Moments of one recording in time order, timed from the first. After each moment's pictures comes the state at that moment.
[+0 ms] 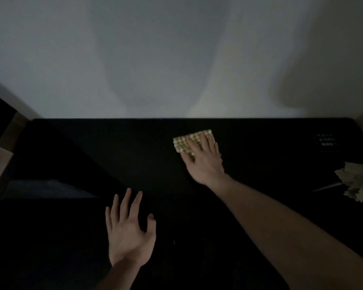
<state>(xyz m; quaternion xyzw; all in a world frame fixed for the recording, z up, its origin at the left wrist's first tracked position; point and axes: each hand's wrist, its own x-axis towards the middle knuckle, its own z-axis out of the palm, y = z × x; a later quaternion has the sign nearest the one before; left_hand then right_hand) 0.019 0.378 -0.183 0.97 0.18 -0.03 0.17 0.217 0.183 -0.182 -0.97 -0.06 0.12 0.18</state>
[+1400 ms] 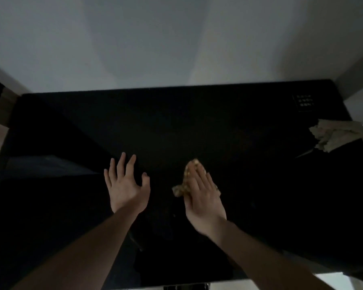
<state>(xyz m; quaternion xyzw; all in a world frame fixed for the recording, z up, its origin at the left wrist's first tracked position) 0.015 0.376 -0.180 0.97 0.18 -0.02 0.18 -0.013 0.154 -0.165 -0.96 -0.10 0.14 0.24</state>
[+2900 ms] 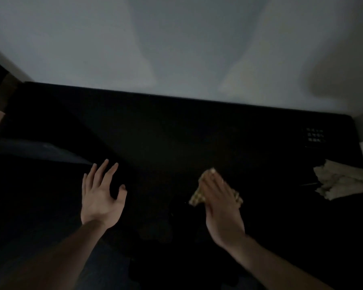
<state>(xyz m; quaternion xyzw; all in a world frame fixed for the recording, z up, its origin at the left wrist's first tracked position) 0.019 0.373 -0.180 0.97 0.20 -0.02 0.17 0.054 0.036 -0.199 -0.94 -0.19 0.07 0.26</state>
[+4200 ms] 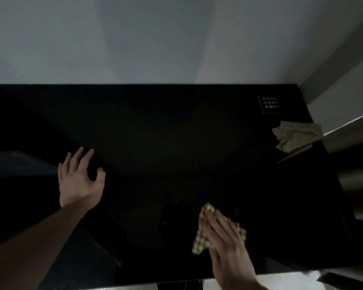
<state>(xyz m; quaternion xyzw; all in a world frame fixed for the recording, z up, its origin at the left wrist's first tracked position) 0.013 0.370 -0.182 0.97 0.18 0.02 0.18 -0.138 -0.025 -0.189 -0.95 -0.14 0.08 0.26</state>
